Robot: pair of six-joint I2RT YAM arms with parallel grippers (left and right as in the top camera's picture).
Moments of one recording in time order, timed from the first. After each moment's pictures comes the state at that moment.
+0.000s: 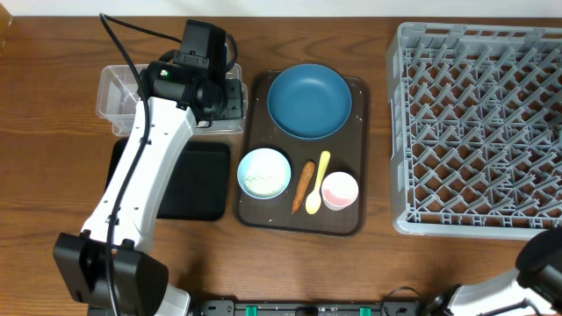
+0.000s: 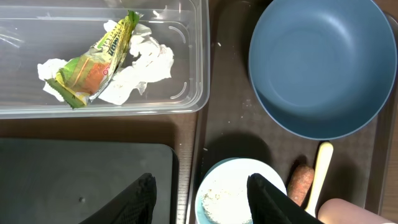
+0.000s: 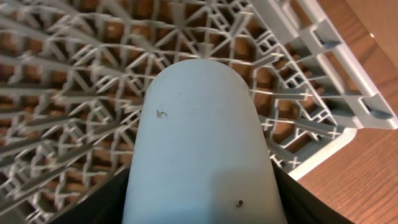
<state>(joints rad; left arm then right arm) -0.24 1.68 1.62 -1.08 0.01 -0.27 -0.68 1.82 1.85 -1.22 0.02 0.04</state>
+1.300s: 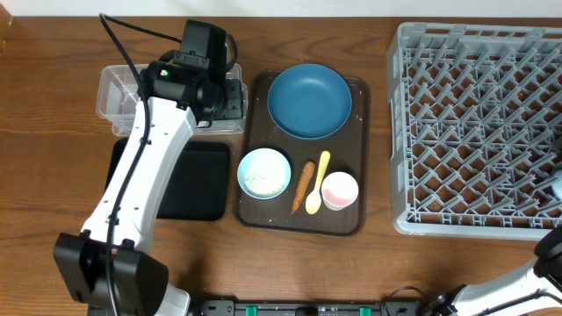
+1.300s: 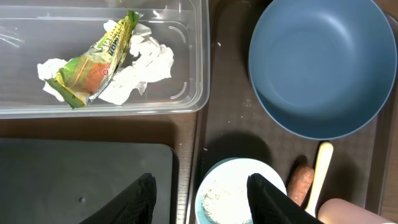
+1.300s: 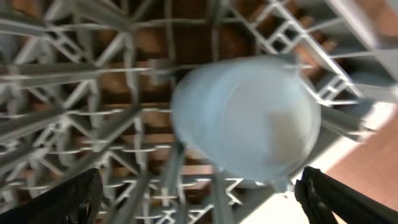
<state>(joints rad) -0.24 1.68 1.62 -1.08 0.01 -0.27 -0.82 1.92 1.64 -1.05 -0.02 0.08</state>
